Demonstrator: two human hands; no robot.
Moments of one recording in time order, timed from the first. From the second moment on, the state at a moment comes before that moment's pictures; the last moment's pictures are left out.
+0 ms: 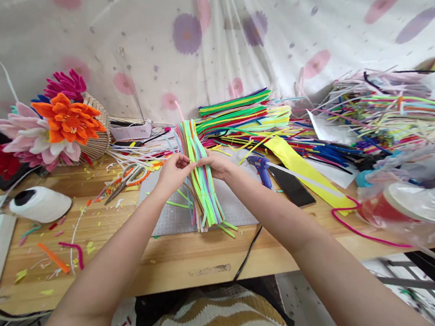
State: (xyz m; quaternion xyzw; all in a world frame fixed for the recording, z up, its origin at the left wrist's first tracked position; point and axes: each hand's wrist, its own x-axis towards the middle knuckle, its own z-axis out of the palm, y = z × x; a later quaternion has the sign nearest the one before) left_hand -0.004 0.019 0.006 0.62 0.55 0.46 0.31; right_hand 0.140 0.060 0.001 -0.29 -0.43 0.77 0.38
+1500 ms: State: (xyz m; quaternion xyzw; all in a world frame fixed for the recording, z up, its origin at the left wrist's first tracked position) left_hand 0.007 0.072 0.030 0.44 0.58 0.37 0.58; right_hand 0.139 0.106 -0.003 -0.33 -0.39 0.74 0.43
